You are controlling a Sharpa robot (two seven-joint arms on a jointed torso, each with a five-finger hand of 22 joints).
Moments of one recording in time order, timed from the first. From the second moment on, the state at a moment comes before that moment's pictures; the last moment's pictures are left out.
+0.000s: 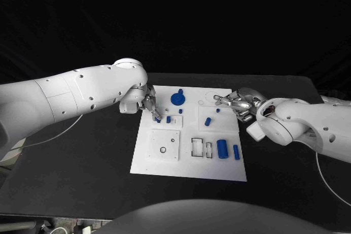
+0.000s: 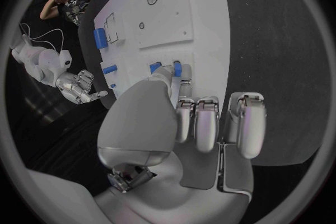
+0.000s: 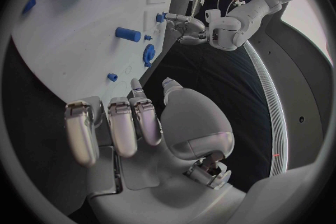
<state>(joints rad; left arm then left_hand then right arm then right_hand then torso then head) 1.42 -0.46 -0.23 1.15 -0.89 0.37 -0.70 1.39 -0.08 0.13 0.29 0.44 1.15 0.04 0.14 0.47 1.47 -0.01 1.57 1.31 1.47 -0.06 1.57 1.31 0.01 1.47 0.11 1.57 1.31 1.27 -0.96 -0.22 1.64 -0.58 -0.42 -0.14 1.12 0.12 0.00 0.29 0.28 0.85 0.20 0.12 0.09 1.47 0.12 1.57 1.31 1.47 0.06 1.57 1.31 0.01 1.46 0.17 1.57 1.31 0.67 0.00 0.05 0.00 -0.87</state>
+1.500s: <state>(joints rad) 1.41 -0.46 -0.23 1.12 -0.82 0.38 -0.70 1.11 -0.04 -0.04 0.29 0.30 1.11 0.07 0.12 0.45 1.47 0.01 1.57 1.31 1.46 -0.04 1.57 1.31 0.01 1.47 0.10 1.57 1.31 1.27 -0.96 -0.22 1.64 -0.58 -0.42 -0.15 1.13 0.12 -0.01 0.29 0.29 0.85 0.20 0.12 0.09 1.47 0.12 1.57 1.31 1.47 0.06 1.57 1.31 0.01 1.46 0.17 1.57 1.31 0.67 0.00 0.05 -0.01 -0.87</state>
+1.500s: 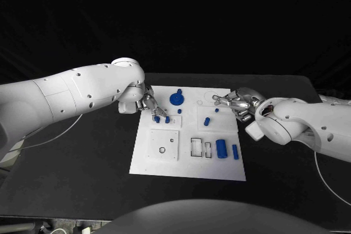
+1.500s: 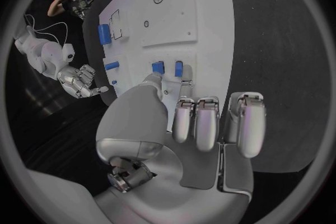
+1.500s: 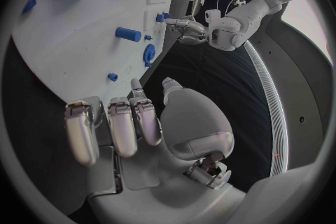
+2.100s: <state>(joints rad) 1.41 -0.45 -0.23 1.12 -0.80 0.38 -0.70 1.12 -0.03 -0.04 0.29 0.30 1.12 0.07 0.13 0.45 1.47 0.01 1.57 1.31 1.46 -0.04 1.57 1.31 0.01 1.47 0.10 1.57 1.31 1.27 -0.96 -0.22 1.64 -0.58 -0.42 -0.15 1.13 0.12 -0.01 0.29 0.29 0.85 0.20 0.12 0.09 1.47 0.12 1.57 1.31 1.47 0.06 1.57 1.31 0.01 1.46 0.17 1.57 1.31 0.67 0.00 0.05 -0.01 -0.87</state>
